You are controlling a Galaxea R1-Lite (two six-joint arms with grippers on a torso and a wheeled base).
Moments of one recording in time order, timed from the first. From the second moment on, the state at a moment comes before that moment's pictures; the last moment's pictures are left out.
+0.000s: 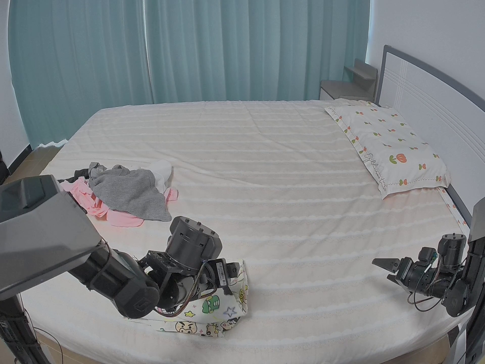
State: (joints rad) left arm -0.69 2.00 -0.75 -0.48 0.27 -0.69; right arm -0.05 2.12 -0.02 -1.52 0.43 0.64
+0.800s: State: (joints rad) left arm -0.68 1.59 -0.40 -0.53 0.03 -1.00; right arm -0.03 2.15 -0.02 -1.53 0.43 0.63
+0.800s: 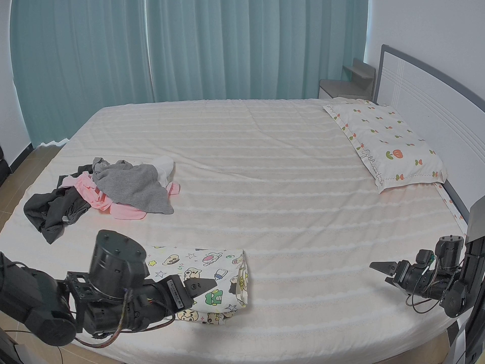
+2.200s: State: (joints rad) left arm -0.36 1.63 -0.33 -0.75 -0.17 -1.03; right arm 0.43 2.21 -0.13 -1.55 0.23 0.61
